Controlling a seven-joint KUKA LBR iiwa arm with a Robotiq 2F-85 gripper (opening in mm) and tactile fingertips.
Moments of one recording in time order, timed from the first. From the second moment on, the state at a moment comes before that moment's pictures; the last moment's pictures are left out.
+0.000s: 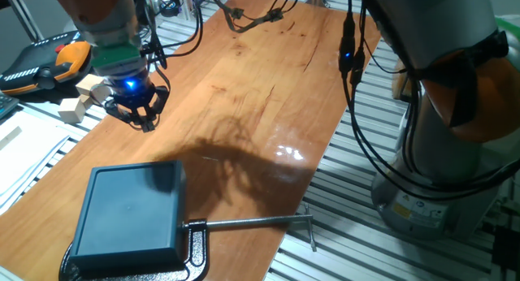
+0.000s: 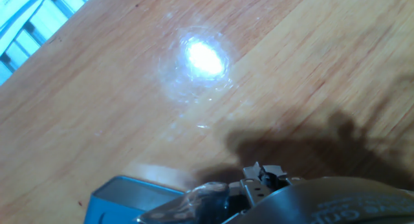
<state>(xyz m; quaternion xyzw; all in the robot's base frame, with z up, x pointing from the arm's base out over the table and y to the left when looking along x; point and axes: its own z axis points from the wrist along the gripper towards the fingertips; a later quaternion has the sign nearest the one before) 0.594 0.172 0.144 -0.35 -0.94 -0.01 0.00</state>
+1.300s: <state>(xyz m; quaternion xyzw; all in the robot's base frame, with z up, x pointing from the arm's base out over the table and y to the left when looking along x) 0.591 0.130 0.184 -0.16 -0.99 0.00 0.01</state>
